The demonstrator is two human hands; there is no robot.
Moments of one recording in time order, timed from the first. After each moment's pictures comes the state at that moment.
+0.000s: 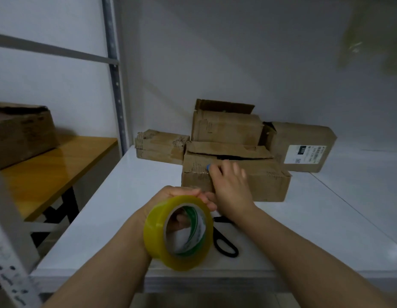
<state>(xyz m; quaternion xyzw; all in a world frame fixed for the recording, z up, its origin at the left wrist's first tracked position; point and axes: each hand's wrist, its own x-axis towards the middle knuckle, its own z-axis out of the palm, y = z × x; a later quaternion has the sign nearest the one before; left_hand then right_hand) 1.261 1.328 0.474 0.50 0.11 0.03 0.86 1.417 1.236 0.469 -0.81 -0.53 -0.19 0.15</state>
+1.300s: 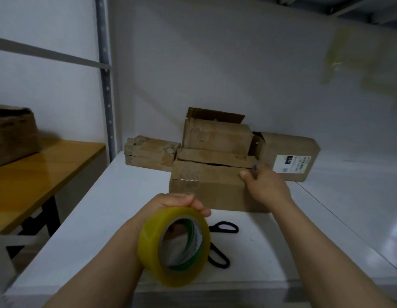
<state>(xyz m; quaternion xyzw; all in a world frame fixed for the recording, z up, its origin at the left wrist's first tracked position) 1.258 1.323 0.478 0.55 0.11 0.11 0.82 1.486 1.189 0.513 -0.92 -0.28 -0.04 0.26</state>
